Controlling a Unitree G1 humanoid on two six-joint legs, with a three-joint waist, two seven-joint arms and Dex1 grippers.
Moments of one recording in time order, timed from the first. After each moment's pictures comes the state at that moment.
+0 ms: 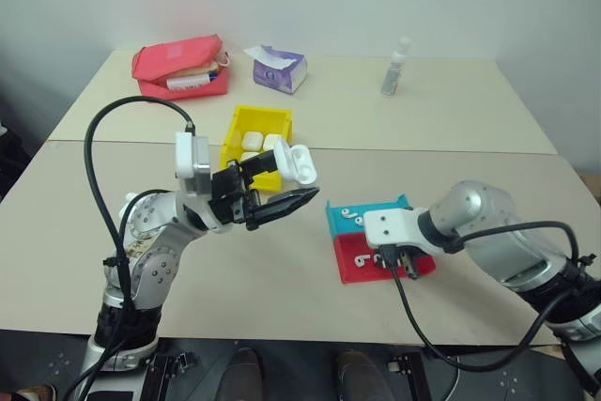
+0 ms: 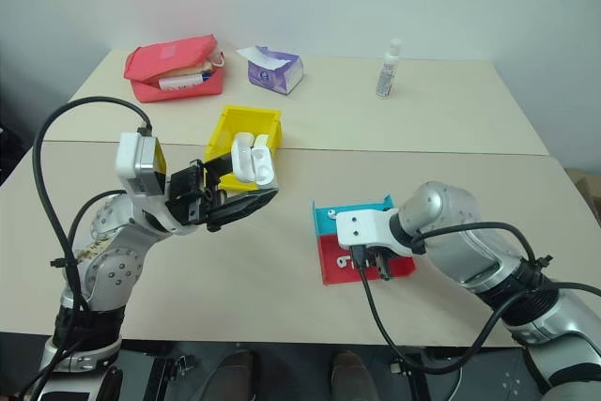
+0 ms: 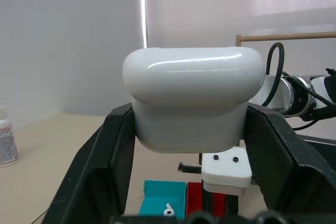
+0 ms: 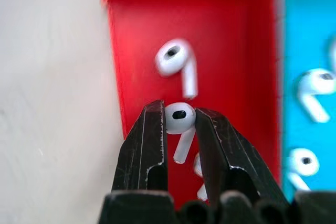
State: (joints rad) left arm -0.40 0.44 0.04 -0.34 -0.77 0.33 -1.00; right arm -0.66 -0.88 0.45 -0.37 -0.07 0.79 1.35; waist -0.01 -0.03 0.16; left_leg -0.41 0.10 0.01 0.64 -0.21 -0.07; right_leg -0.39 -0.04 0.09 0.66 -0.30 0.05
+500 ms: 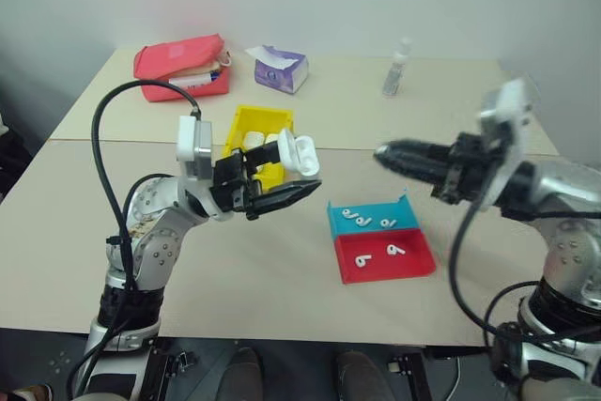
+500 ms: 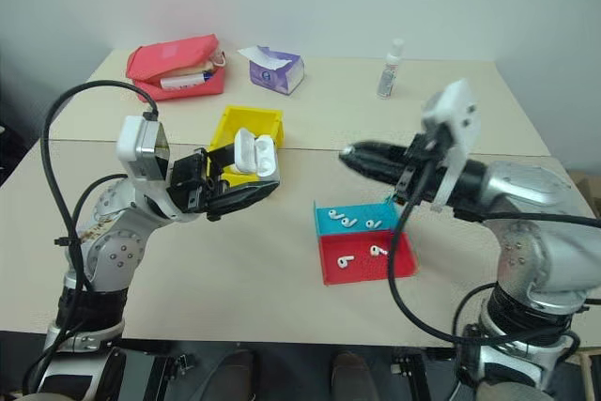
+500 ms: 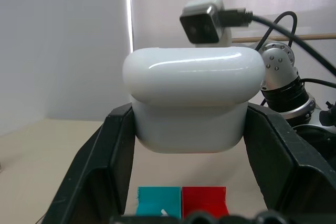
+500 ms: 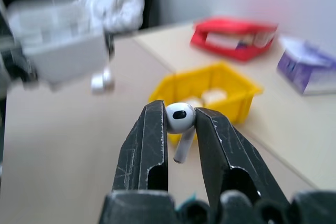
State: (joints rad) left arm -0.49 0.45 0.04 -0.24 -0.78 0.35 -1.09; right arm -0.63 -0.42 -0.48 -0.63 0.54 1.16 0.96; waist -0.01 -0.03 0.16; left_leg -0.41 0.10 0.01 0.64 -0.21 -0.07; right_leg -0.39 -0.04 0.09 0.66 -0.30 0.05
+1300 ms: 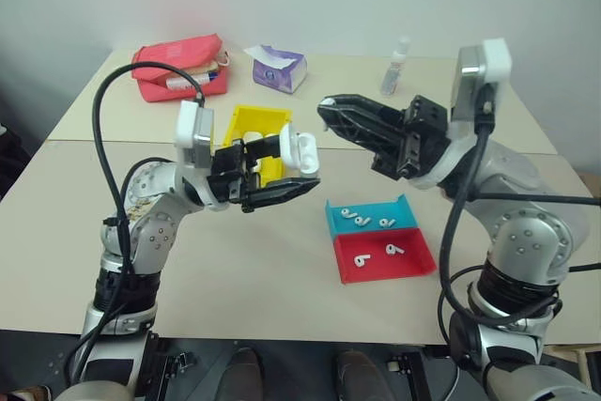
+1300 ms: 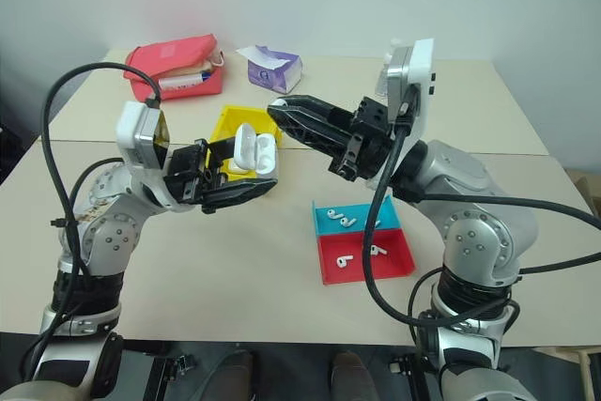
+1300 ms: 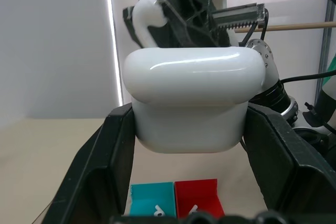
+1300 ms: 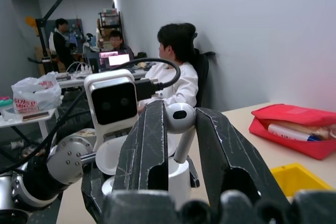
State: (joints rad) left arm -0.56 0.48 0.04 -0.19 -0.78 0.39 -1.15; right arm -0.70 -0.30 -0.23 -0.53 0.85 0.90 0.68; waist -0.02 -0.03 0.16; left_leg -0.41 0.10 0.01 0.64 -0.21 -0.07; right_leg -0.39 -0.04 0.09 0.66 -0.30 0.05
